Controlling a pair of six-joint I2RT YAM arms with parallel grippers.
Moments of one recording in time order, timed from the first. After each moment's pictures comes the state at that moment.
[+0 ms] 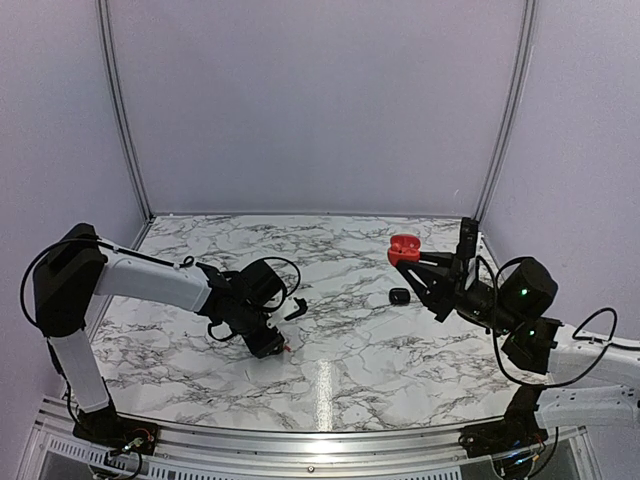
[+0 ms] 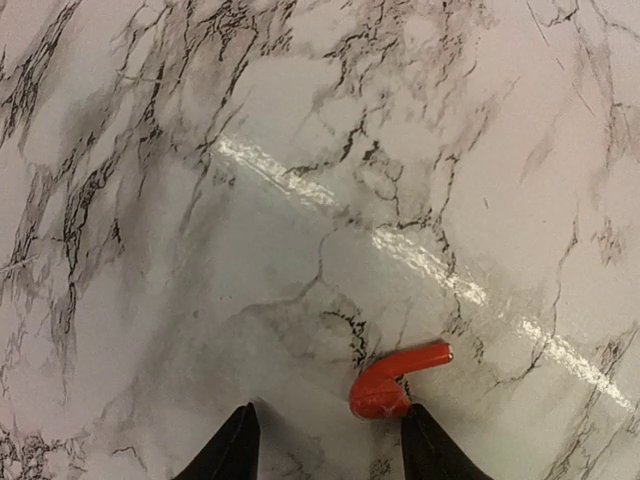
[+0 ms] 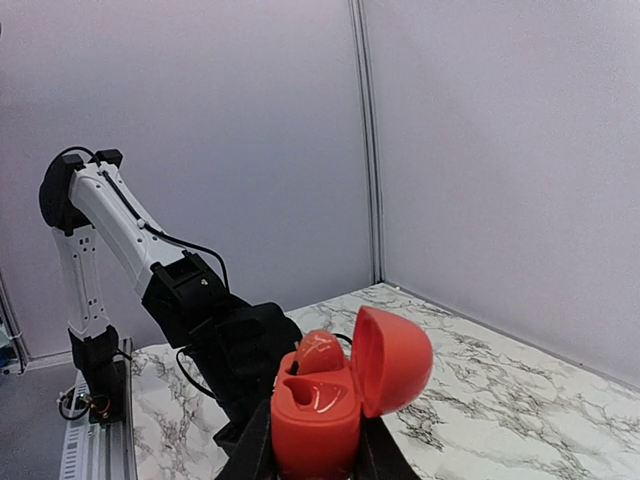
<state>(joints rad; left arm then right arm) -0.89 1.83 1.07 -0.42 0.02 0.15 0.77 0.84 0.40 0.67 -0.30 0.16</state>
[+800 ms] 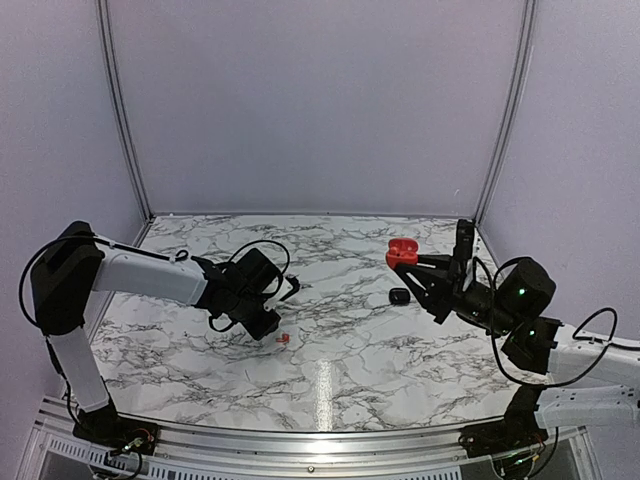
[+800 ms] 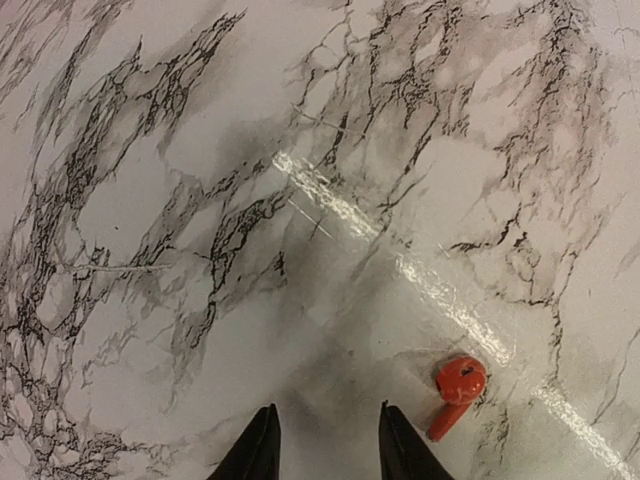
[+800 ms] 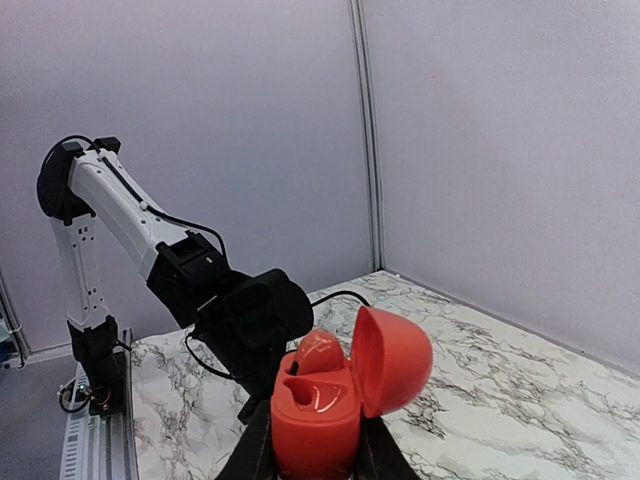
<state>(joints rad) -0.85 1.83 1.08 -0.33 -0.11 0.06 0.77 0.84 0.40 0.64 -0.30 0.16</state>
